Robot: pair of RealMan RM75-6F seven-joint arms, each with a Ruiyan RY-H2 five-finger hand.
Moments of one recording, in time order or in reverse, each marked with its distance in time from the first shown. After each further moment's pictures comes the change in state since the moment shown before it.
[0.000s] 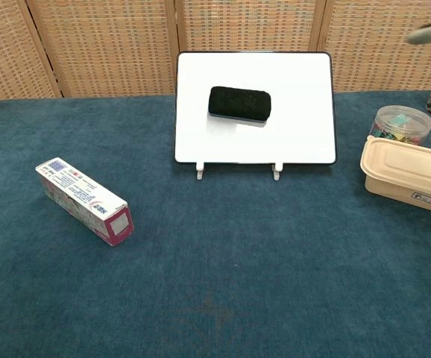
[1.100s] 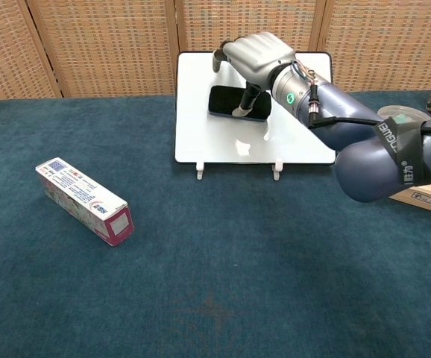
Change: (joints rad) left arm -0.017 -0.014 -0.033 0.015 -0.074 -0.033 0.045; right arm 0.721 -0.751 0.364 1.029 0.149 -0.547 -0.166
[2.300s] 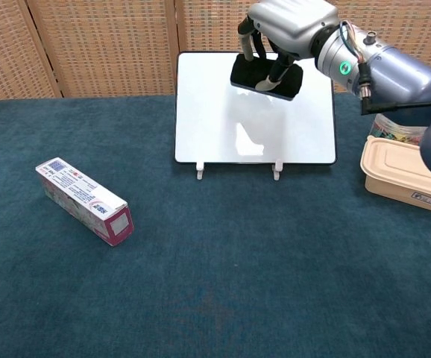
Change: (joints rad) left arm 0.029 -0.007 0.012 -0.032 0.055 0.069 0.036; right arm -0.147 0.291 -0.021 -0.438 -0.095 0.109 -0.132
